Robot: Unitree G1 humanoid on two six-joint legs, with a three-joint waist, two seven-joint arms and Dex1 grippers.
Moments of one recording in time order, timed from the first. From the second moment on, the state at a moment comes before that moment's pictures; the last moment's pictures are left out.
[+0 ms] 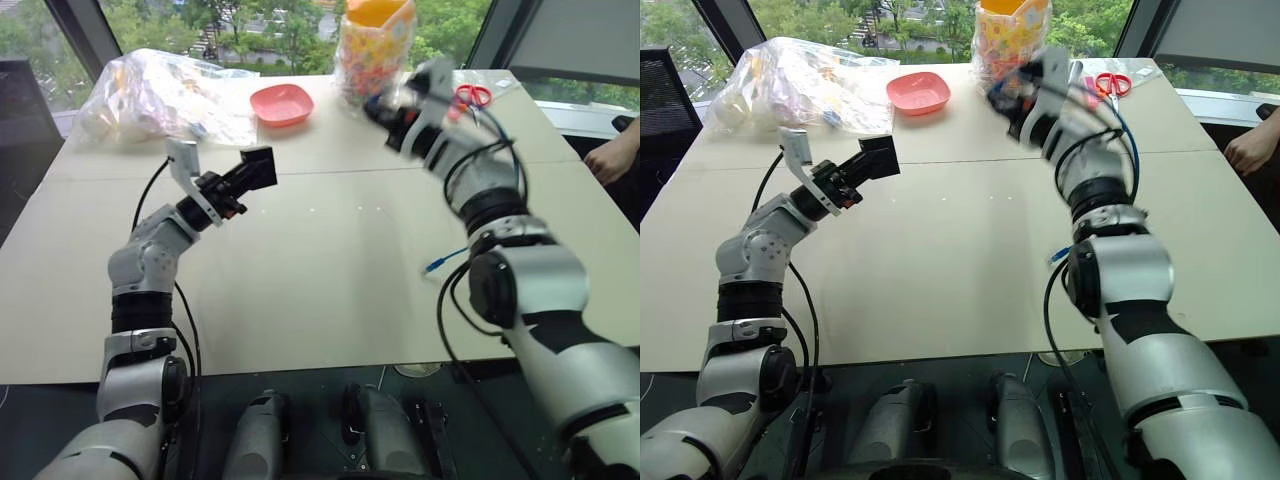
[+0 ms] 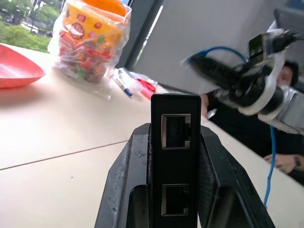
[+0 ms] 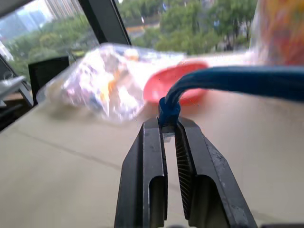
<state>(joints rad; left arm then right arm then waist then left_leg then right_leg) -0.70 0.34 0.24 0.33 -0.55 0.44 -0.82 -1.27 -0.27 -0.13 1.25 0.34 0.20 0.61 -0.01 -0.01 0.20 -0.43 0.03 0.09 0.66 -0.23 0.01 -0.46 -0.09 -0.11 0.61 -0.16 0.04</state>
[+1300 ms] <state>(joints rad) -1.08 0.08 0.10 1.29 -0.12 -0.29 -0.60 -0.43 -0.26 -0.17 -0.30 0.48 0.89 0.44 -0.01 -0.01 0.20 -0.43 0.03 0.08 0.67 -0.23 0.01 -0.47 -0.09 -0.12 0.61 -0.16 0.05</state>
